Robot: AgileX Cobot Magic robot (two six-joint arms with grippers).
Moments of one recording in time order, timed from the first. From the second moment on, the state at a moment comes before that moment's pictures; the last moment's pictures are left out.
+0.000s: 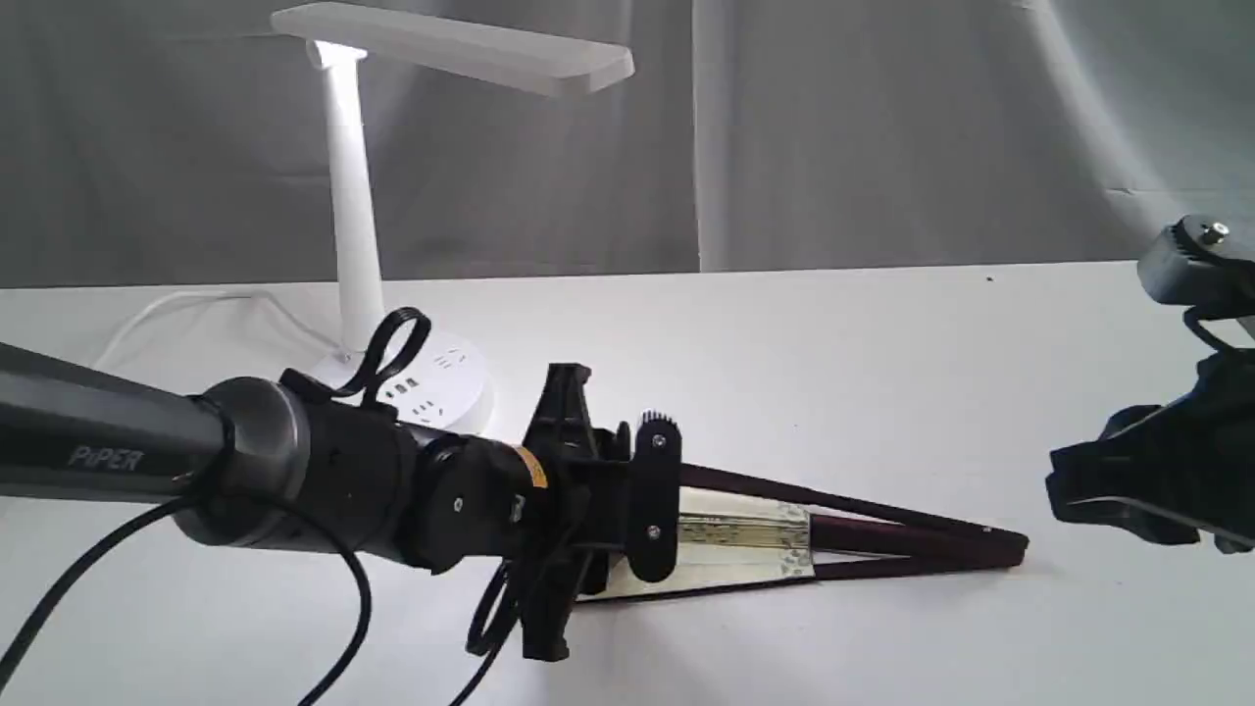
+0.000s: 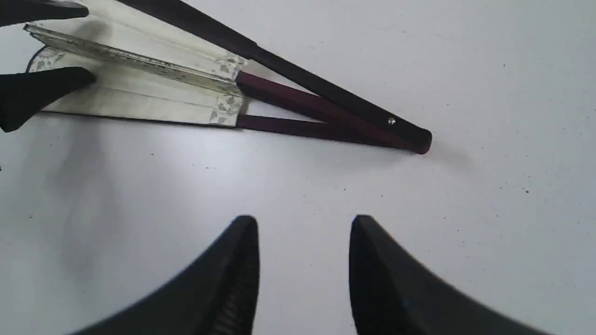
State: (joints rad) left arm -0.63 2.11 -1.15 -0.25 -0.02 1.39; right arm -0.01 1.30 -0.75 0.59 0.62 -0.60
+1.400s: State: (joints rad) left arm -0.52 1.80 -1.15 -0.21 0.92 0.11; right arm -0.01 1.90 -1.14 0.84 0.70 -0.90
